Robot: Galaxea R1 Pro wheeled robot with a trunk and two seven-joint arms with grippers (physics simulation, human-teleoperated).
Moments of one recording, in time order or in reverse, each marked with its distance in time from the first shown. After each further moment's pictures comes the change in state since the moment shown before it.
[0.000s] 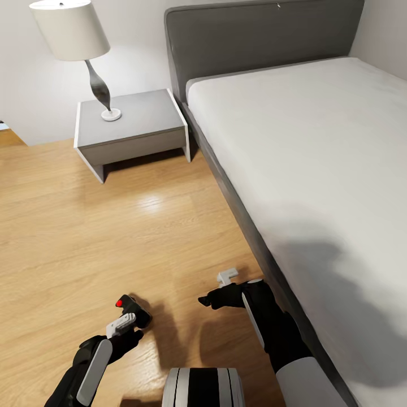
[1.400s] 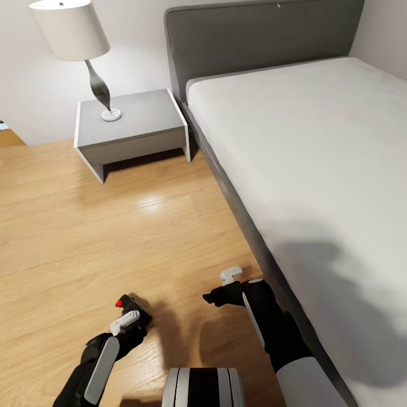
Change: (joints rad) left arm 0.000 -0.047 -0.004 -0.032 0.002 -0.012 0.066; right arm 0.000 0.000 -0.006 -0.002 -0.002 -0.011 -0.088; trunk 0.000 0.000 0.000
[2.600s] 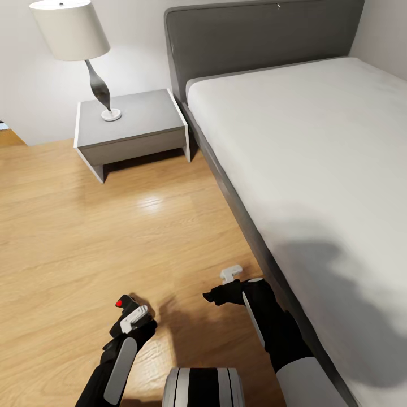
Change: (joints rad) left arm 0.000 -0.109 -0.002 0.018 0.001 -0.212 0.066; right arm 0.000 0.000 0.004 -0.015 0.009 0.001 -0.002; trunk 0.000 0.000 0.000
